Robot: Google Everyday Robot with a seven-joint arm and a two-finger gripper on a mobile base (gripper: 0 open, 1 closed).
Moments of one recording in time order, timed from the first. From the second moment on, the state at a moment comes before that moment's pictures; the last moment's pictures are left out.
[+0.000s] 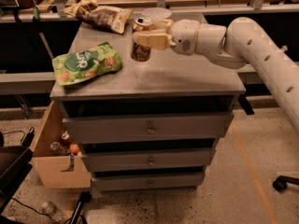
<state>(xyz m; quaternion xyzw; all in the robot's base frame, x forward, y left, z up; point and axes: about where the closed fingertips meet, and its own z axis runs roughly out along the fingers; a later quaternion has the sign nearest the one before) 0.678 0.008 0.970 -0.43 0.55 0.42 0.58</state>
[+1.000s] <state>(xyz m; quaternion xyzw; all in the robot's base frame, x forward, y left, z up) 0.650 0.055 0.913 -0.49 0.56 0.46 0.49</state>
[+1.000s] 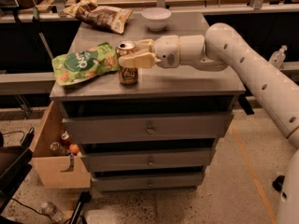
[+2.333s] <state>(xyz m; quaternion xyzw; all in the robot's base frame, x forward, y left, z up) 0.647 0.067 0.913 -0.50 0.55 0.47 0.48</state>
